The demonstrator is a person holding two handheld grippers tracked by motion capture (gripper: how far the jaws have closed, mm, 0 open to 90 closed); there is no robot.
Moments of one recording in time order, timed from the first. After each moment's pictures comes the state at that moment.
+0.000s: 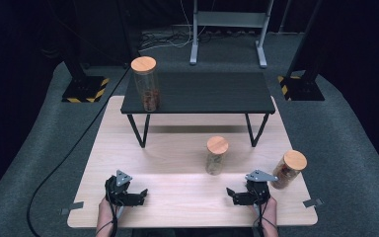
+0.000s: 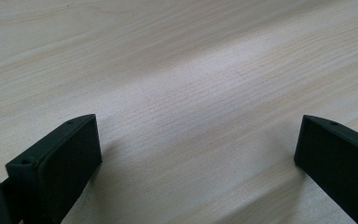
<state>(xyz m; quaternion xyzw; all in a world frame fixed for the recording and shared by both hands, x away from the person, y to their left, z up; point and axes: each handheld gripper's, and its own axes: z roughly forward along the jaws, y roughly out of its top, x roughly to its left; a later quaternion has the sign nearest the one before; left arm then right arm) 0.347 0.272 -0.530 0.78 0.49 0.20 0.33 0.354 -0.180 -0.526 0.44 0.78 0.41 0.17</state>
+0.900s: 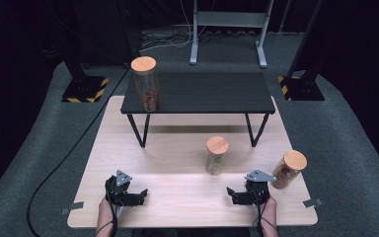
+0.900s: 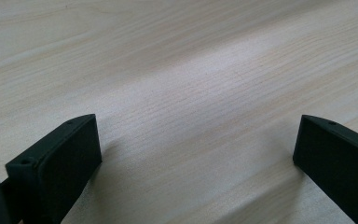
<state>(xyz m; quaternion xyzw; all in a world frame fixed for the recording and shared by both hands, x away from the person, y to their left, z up) 0.347 0.272 -0.530 0.78 0.49 0.20 0.33 0.354 -0.177 -0.526 0.45 0.78 0.39 0.19</state>
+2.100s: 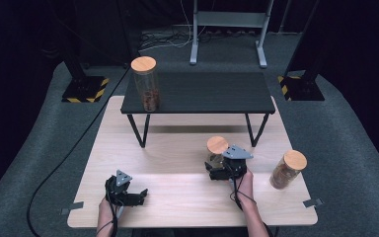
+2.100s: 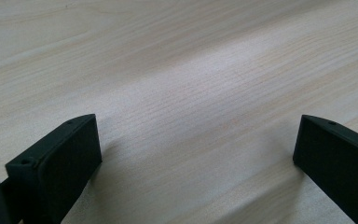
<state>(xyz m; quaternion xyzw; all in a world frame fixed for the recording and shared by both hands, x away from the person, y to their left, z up) 0.347 0.272 -0.530 0.78 0.49 0.20 0.33 0.413 -0.108 -0.483 0.38 0.76 0.46 0.25</state>
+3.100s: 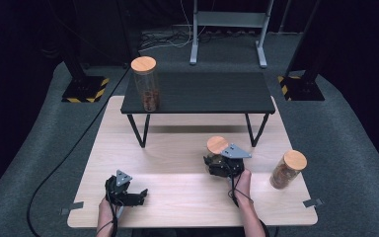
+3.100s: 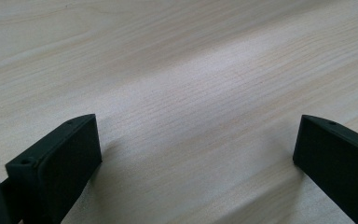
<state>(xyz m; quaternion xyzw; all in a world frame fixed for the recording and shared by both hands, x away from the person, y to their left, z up) 0.347 0.272 -0.530 0.78 0.49 0.20 0.33 0.420 -0.105 -0.490 0.36 0.75 0.48 0.26</state>
